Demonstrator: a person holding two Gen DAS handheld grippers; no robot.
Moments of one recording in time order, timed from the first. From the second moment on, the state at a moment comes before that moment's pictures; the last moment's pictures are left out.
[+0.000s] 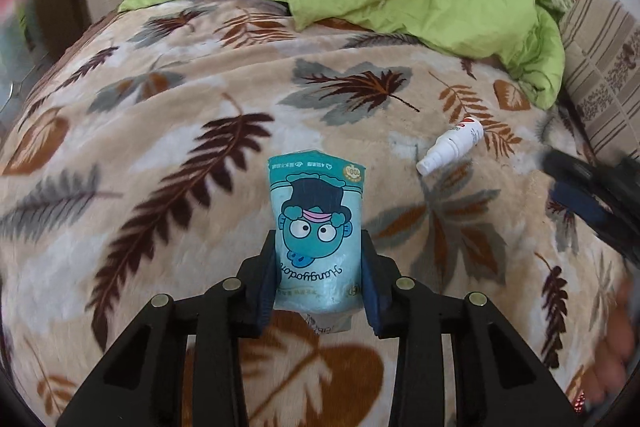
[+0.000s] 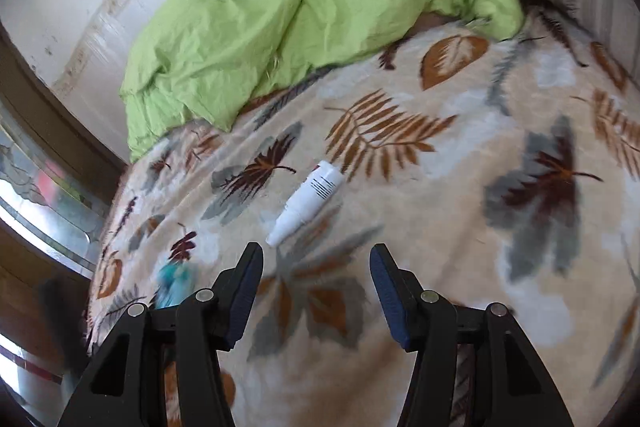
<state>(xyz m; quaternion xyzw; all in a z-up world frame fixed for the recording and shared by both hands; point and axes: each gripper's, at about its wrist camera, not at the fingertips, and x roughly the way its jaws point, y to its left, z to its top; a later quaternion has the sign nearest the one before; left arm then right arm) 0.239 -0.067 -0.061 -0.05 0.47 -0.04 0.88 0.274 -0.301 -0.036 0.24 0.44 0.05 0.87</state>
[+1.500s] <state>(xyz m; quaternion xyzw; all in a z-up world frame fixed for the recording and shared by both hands) 0.078 -0.086 -0.033 0.06 0.34 -0.06 0.94 0.048 -0.263 -0.012 0.11 0.30 0.11 0.94</state>
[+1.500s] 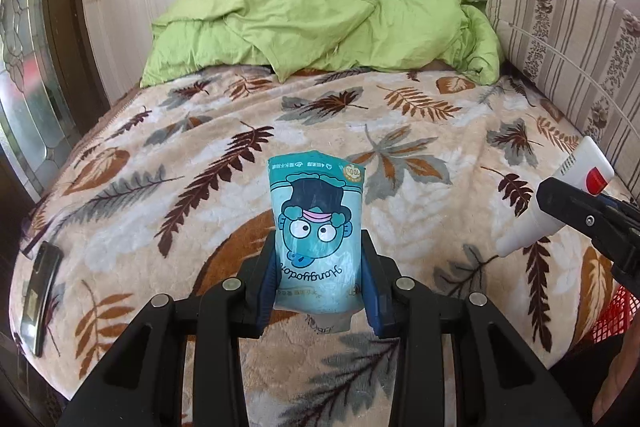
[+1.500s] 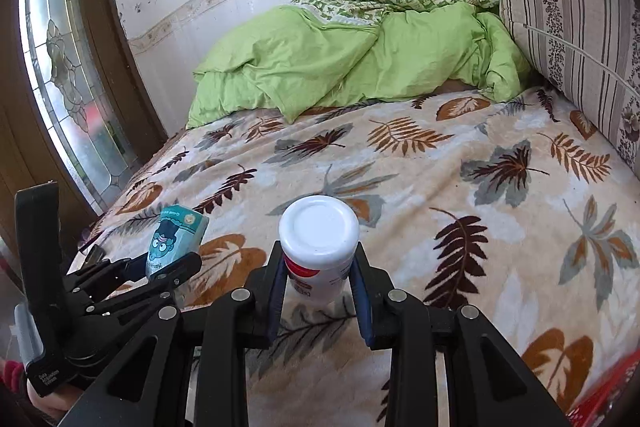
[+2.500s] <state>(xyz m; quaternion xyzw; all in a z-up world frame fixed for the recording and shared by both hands) 0.071 -0.083 -0.034 0.07 0.32 -0.06 0.94 0.045 -0.272 -0.014 0.13 0.30 0.10 0.94</state>
